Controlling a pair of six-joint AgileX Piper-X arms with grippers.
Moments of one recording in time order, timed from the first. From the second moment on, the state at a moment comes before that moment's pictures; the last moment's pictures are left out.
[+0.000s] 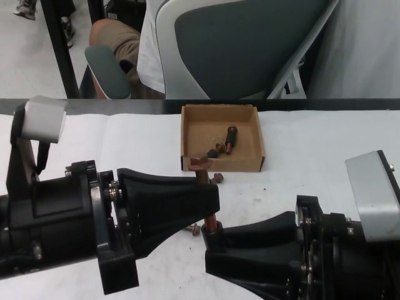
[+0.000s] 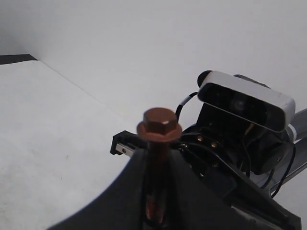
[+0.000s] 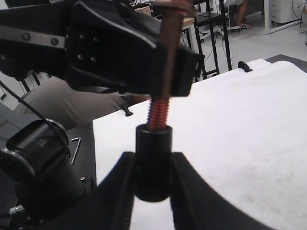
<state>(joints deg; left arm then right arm) -36.5 46.0 -22.4 -17.6 38.3 -27.2 48.5 55.7 -21.2 -23.4 -27.1 12.0</state>
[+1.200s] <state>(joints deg) -36.5 46.0 -22.4 -15.6 34.4 -24.7 48.6 55.7 -23.0 -28.3 -20.3 12.4</state>
